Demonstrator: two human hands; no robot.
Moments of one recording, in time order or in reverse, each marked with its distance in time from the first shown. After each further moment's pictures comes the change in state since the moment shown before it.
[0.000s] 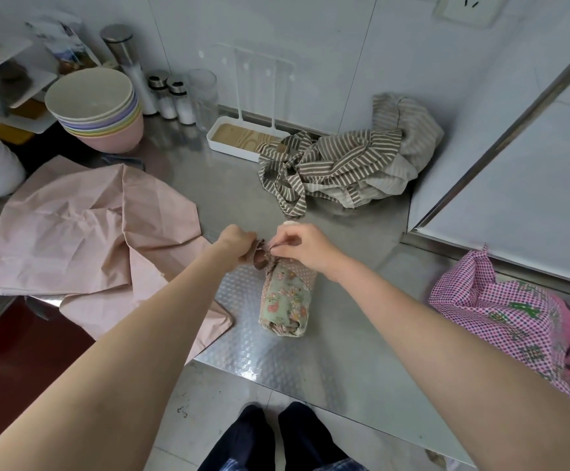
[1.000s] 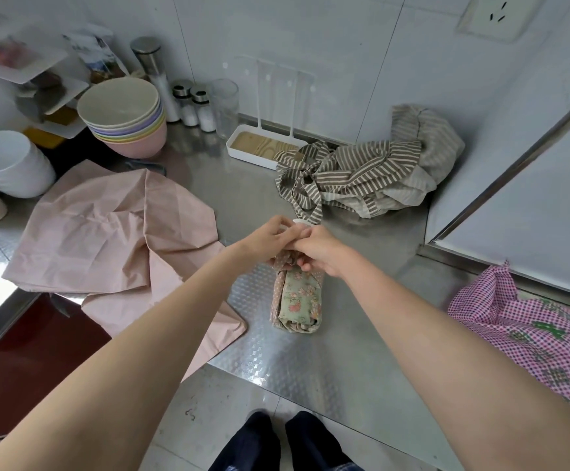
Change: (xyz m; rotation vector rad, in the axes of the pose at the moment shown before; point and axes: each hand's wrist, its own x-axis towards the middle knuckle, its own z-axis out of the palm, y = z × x) left_hand -0.038 0.022 -0.010 0.105 -0.364 0.351; right_hand 0.024 -0.017 0.009 0.309 0.001 0.399
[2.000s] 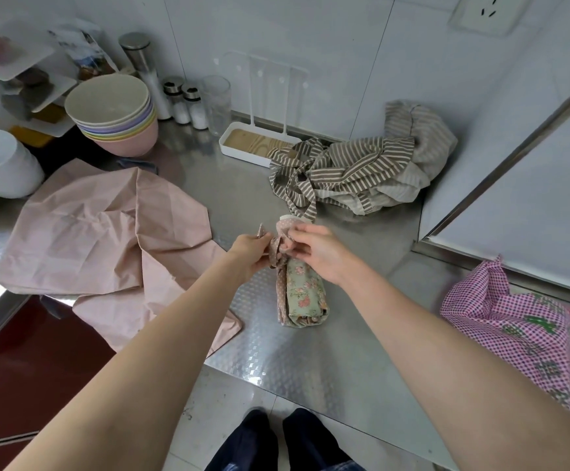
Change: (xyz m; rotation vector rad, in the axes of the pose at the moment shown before) left_hand 0.016 -0.028 0.008 -0.617 0.275 -0.308; right_hand -0.010 0.012 -0.011 0.453 -0.069 -0.103
